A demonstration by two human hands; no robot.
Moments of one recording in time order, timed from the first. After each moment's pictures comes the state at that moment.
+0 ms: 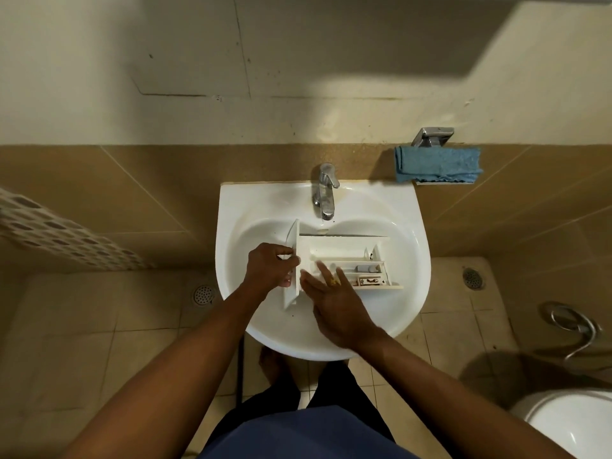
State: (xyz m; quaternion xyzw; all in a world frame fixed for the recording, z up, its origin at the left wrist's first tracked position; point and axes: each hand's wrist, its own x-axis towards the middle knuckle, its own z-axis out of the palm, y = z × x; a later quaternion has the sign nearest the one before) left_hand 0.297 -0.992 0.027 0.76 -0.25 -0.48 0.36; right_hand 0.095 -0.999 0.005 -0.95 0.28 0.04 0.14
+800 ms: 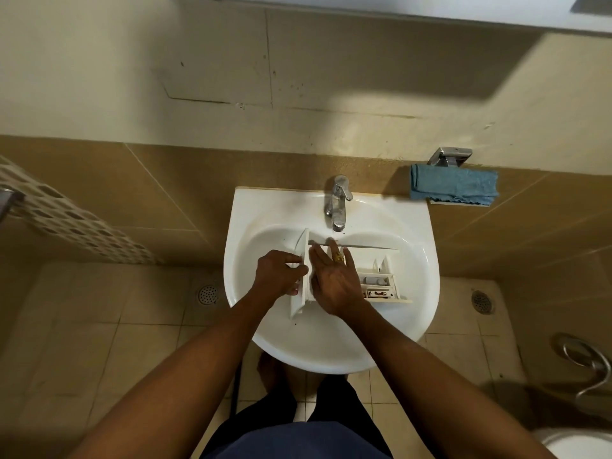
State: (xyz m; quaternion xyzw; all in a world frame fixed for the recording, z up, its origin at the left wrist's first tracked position) left_hand 0.294 -0.994 0.026 0.77 -0.21 -0.48 0.36; right_hand 0.143 -1.058 -0.005 -0.92 0.36 0.08 0.12
